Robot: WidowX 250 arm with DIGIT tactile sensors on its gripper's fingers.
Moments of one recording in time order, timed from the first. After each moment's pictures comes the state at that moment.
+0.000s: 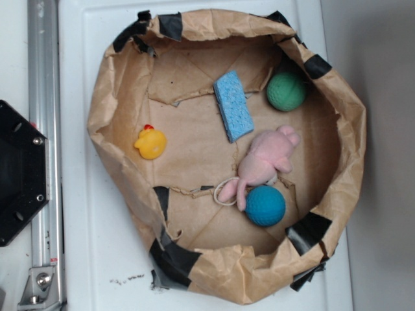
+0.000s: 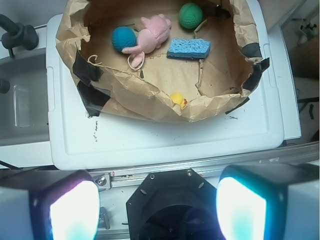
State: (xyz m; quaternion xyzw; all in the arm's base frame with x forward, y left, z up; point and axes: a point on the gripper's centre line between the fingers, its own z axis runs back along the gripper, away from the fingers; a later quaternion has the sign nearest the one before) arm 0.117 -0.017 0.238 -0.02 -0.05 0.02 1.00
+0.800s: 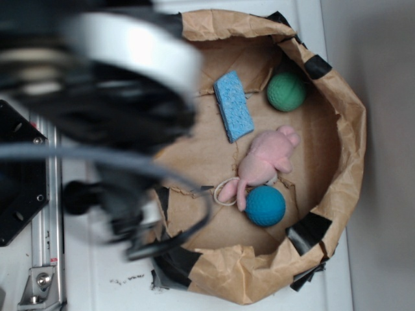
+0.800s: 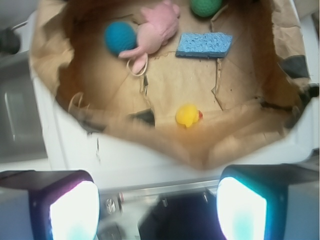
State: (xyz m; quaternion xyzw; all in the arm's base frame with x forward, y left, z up) arm 0.207 -0.012 0.180 -0.04 0.06 0.08 0.99
